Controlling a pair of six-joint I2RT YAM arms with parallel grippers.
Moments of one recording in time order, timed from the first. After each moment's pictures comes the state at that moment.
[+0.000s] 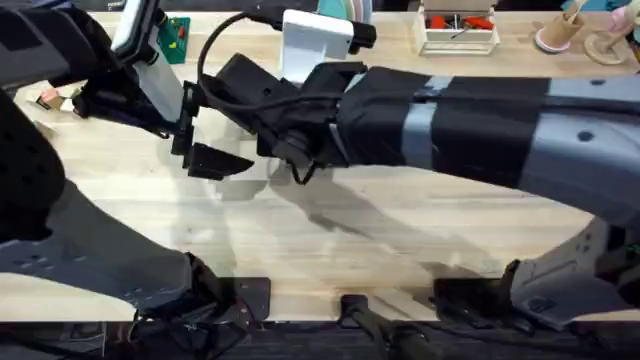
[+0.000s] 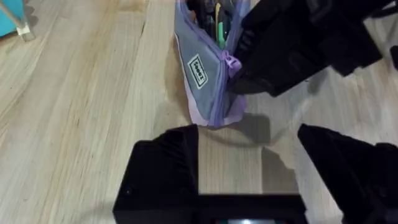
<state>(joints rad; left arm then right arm) 0.38 1.81 1.18 -1.41 0.95 2.06 1.03 1.87 1.43 -0.67 0.40 1.04</state>
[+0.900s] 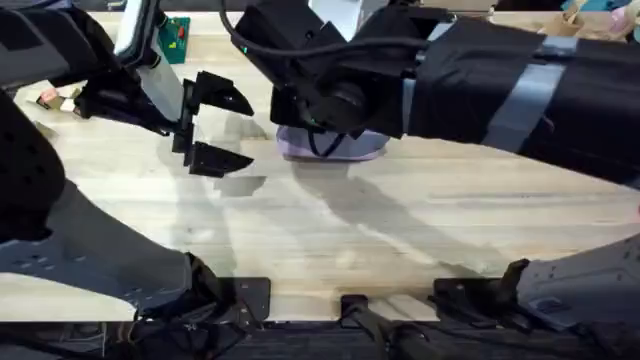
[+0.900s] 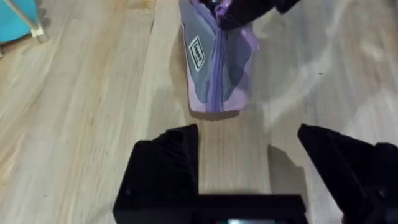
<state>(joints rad) 0.38 1.81 1.18 -1.36 0.95 2.06 0.95 1.73 1.43 -0.67 0.36 0.97</state>
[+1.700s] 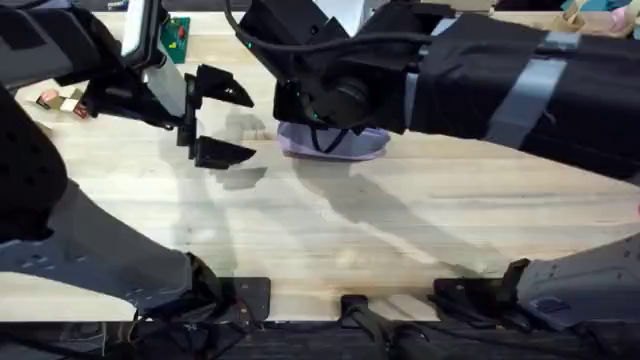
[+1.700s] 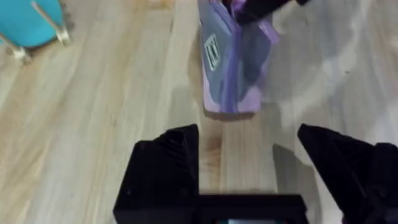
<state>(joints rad) 0.36 1.81 1.18 -1.25 0.98 2.00 0.94 1.73 1.43 -0.67 0.36 0.96</state>
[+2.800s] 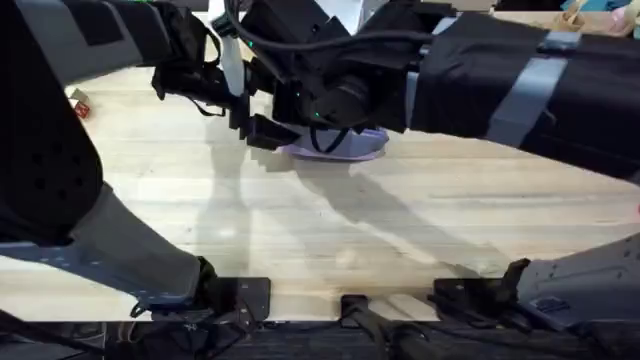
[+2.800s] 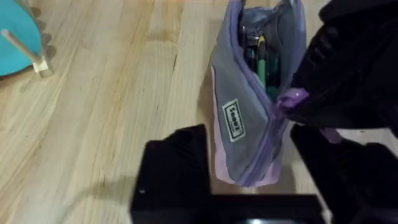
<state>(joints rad) 0.07 1.81 1.18 -0.92 0.99 1.47 0.93 1.73 1.43 -0.67 0.32 0.96</state>
